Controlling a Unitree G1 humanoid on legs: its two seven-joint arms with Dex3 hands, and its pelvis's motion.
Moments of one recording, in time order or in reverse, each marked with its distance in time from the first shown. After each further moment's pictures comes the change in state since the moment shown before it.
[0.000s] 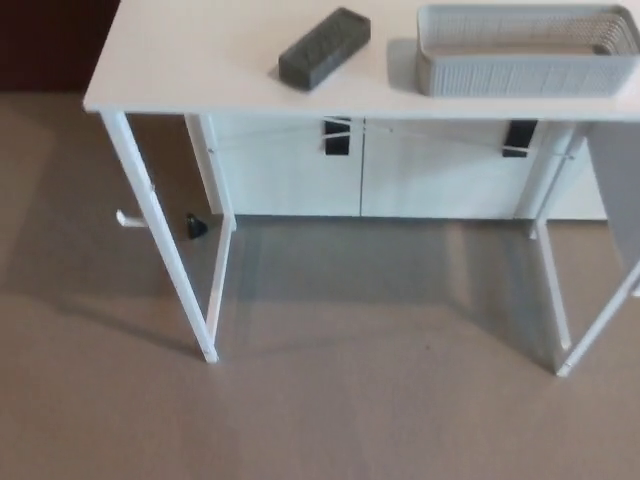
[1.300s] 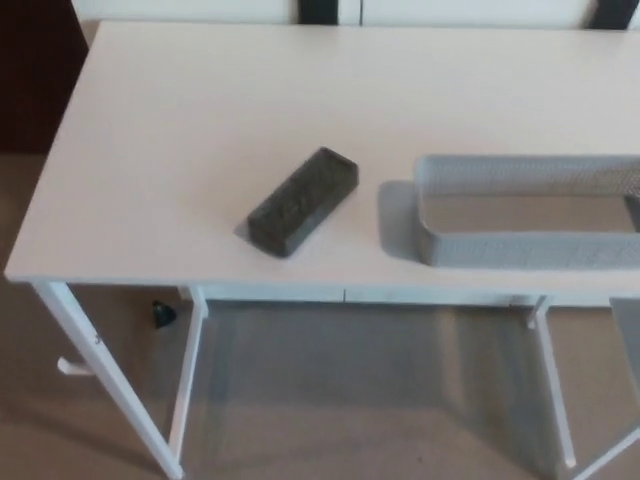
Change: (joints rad) left_arm 0.006 0.042 -0.151 0.072 0.150 -0.115 0.203; right_arm 0.000 0.009 0.019 -0.018 0.000 0.019 0.010
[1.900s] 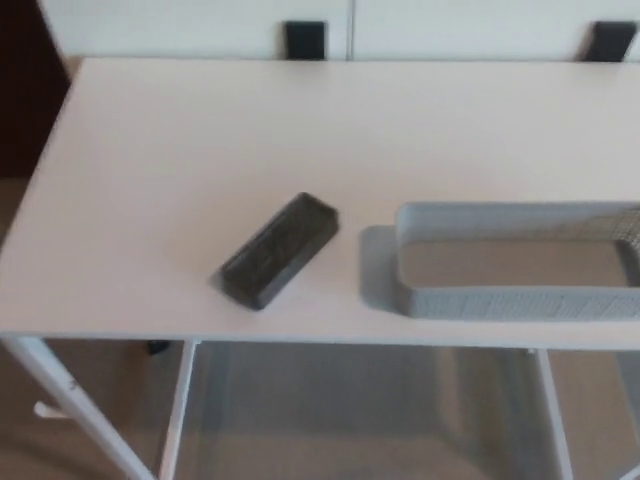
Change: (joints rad) left_arm 0.006 0.001 -0.003 0.010 0.008 -0.008 0.002; right_arm -0.013 -0.003 -0.001 0.022 -0.001 0.005 0.005
